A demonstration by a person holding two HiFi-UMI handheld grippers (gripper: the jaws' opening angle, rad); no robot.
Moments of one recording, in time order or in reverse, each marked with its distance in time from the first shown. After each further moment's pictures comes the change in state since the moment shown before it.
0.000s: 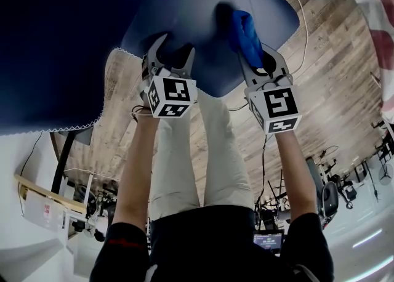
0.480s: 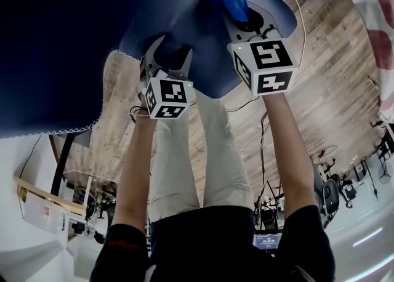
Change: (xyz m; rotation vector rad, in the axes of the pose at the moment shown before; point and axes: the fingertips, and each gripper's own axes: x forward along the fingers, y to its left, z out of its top) left arm 0.000 0.002 -0.001 -0.003 -0.016 -0.010; right arm 0.061 -0.023 0.079 0.024 -0.098 -0.030
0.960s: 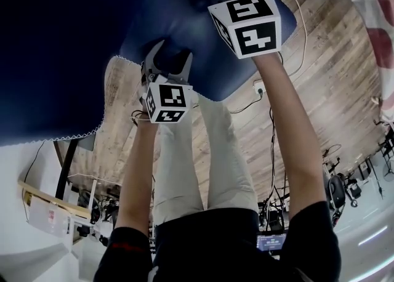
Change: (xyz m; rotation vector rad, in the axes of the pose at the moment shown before) left arm 0.001 -0.001 0.000 -0.013 -0.010 -0.007; right arm 0.055 -0.014 0.046 -0.106 0.009 -0.004
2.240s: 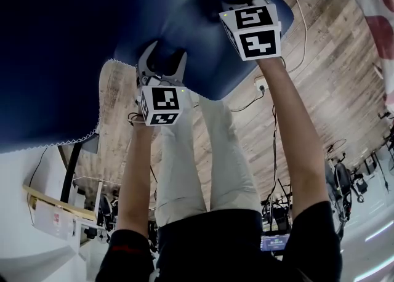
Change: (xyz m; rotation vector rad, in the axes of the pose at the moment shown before) left arm 0.000 0.002 -0.001 0.006 -0.021 0.006; right arm -0.010 -0.034 -0.060 0.001 0.053 -0.112
